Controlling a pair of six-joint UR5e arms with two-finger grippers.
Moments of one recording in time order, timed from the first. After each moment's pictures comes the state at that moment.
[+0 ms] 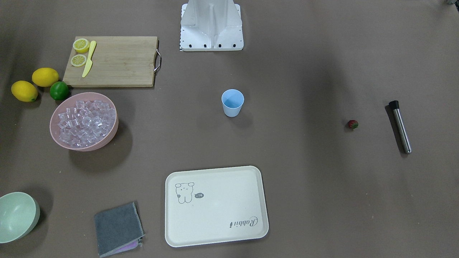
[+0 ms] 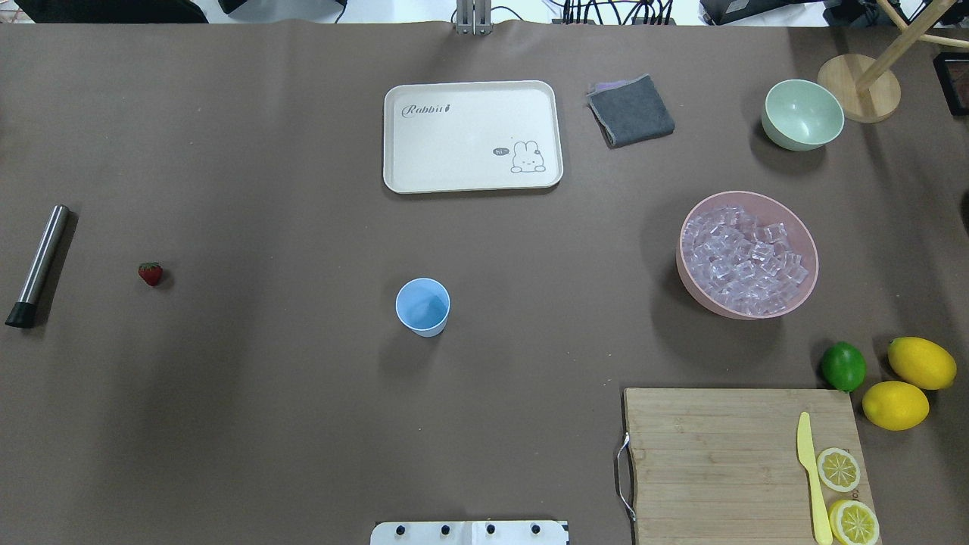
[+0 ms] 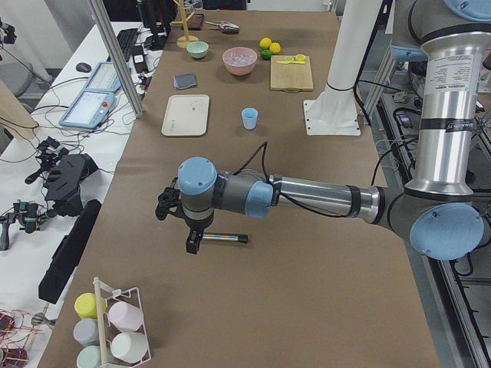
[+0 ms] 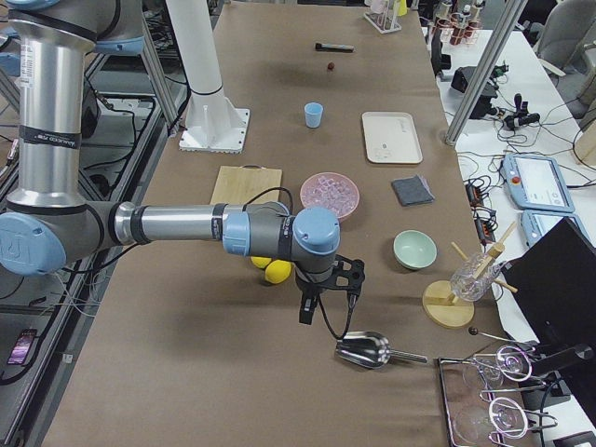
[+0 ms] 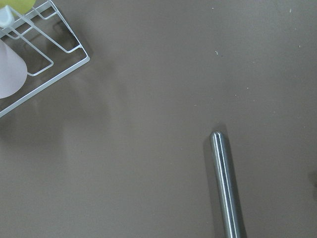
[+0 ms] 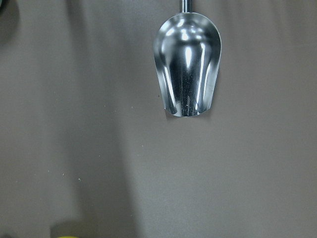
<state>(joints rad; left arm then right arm) -1.57 -1.58 -1.68 -1.66 -2.39 0.01 1.62 -1.70 1.78 -1.68 2.34 0.11</state>
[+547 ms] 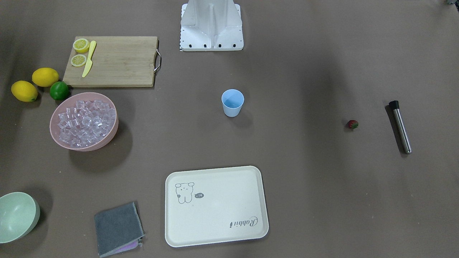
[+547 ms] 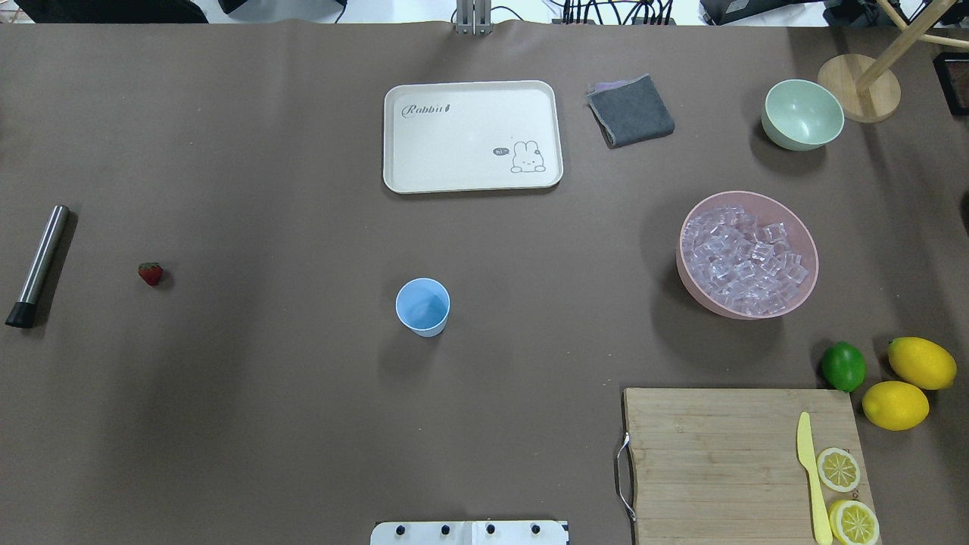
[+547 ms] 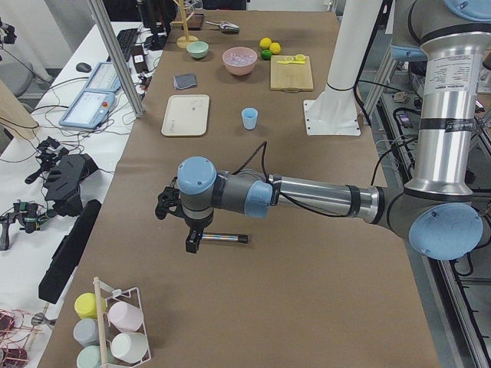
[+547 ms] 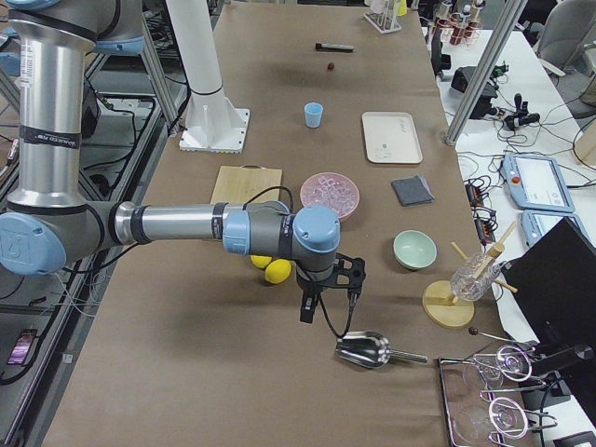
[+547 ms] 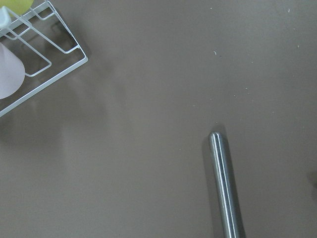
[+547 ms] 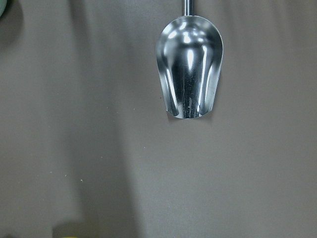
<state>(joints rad) -1.57 -1.59 -1.68 -1.66 -2.39 0.01 1.63 -1.70 1.79 -1.68 2.34 0.11</state>
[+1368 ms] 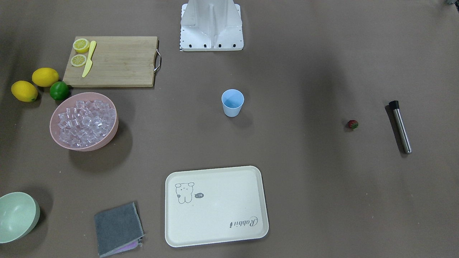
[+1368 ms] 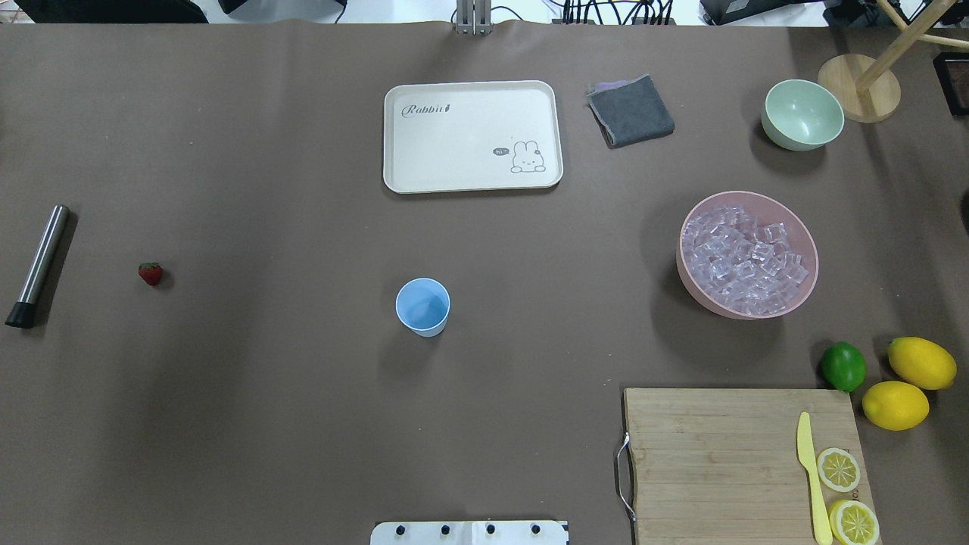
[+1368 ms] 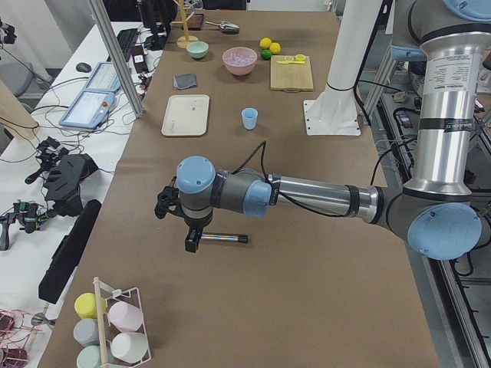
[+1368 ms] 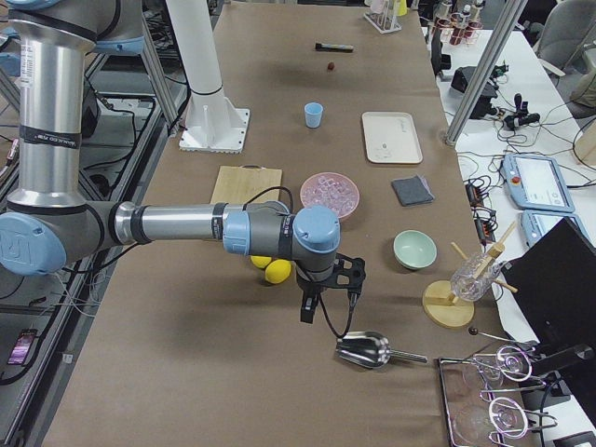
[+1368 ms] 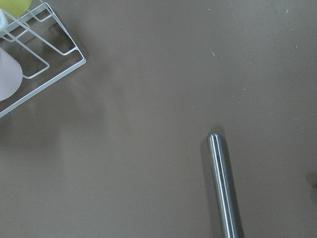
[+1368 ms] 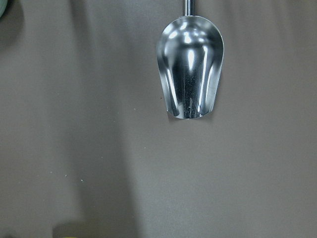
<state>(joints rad) -1.57 -1.59 -1.68 -1.66 -2.39 0.01 1.62 -1.70 1.78 -1.67 2.34 0.11</state>
